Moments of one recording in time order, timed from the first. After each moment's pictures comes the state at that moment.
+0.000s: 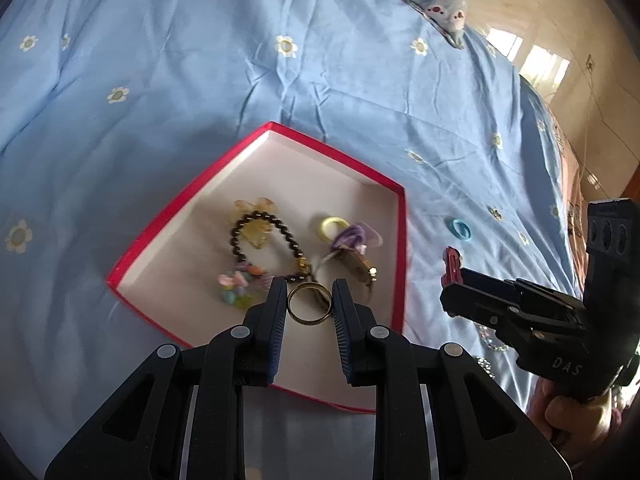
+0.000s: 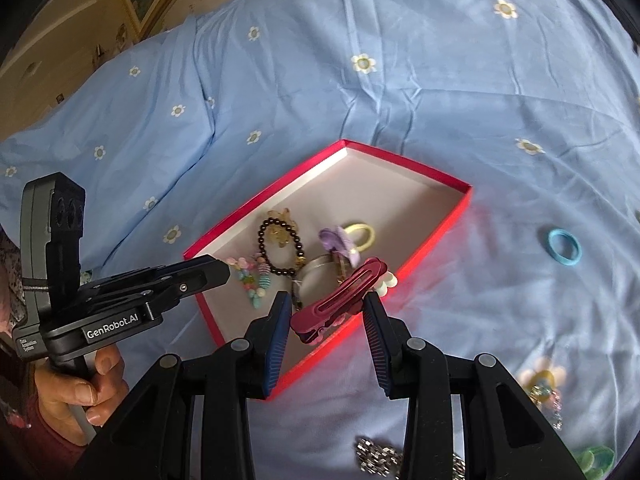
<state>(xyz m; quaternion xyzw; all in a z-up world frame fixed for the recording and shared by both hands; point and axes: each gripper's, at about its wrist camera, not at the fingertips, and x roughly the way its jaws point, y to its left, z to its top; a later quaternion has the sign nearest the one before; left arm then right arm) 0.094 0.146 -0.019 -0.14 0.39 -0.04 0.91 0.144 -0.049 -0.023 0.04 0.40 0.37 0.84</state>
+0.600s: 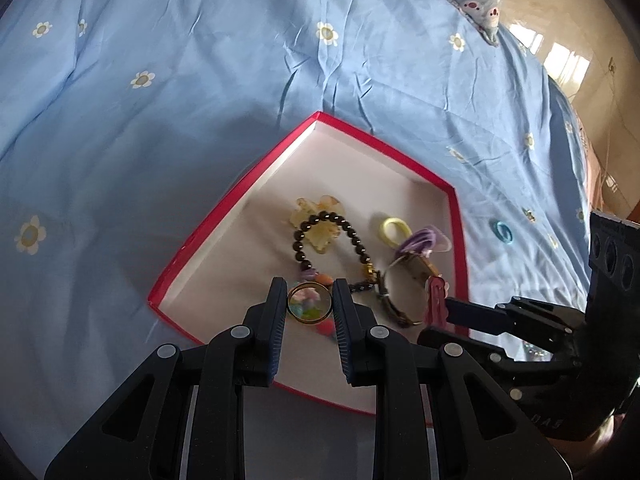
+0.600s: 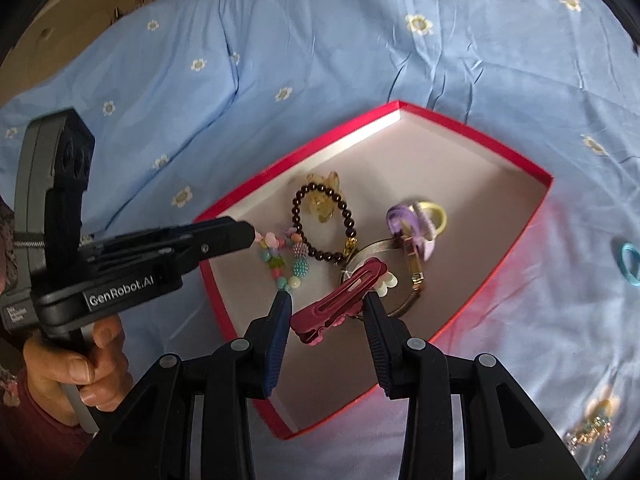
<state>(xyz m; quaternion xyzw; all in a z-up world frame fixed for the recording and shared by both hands) 0.115 0.181 -0.044 -0.14 0.42 -0.01 0.90 0.149 0.018 -0.051 -0.01 0.43 0.40 0.81</state>
